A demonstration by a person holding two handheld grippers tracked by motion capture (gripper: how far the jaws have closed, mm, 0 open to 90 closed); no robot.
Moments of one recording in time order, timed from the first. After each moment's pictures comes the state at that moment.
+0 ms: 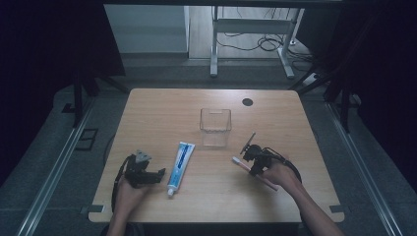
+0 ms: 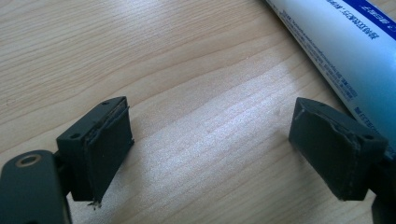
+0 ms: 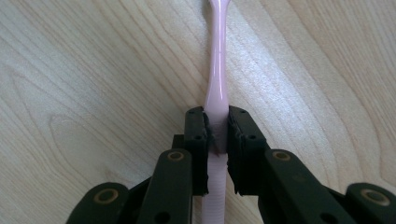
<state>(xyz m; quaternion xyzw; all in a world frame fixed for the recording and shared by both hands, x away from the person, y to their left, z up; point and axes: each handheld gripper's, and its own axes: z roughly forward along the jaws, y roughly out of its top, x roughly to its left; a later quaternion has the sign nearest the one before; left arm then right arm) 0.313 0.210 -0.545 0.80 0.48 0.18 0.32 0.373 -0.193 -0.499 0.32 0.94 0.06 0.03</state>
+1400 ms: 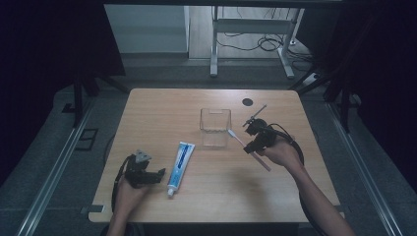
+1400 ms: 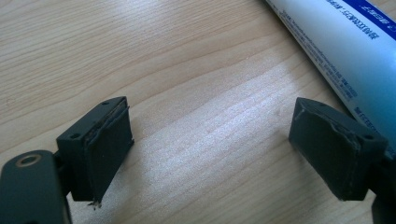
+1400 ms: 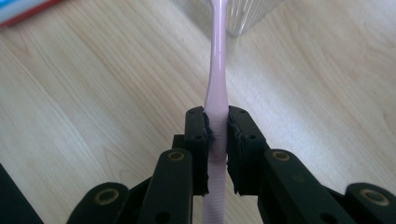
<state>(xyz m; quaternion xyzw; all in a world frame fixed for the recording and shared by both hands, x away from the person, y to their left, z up) 0.313 0.211 -0.545 0.80 0.48 0.18 0.32 0.399 -0.190 -0.414 0.34 0.92 0.18 0.03</state>
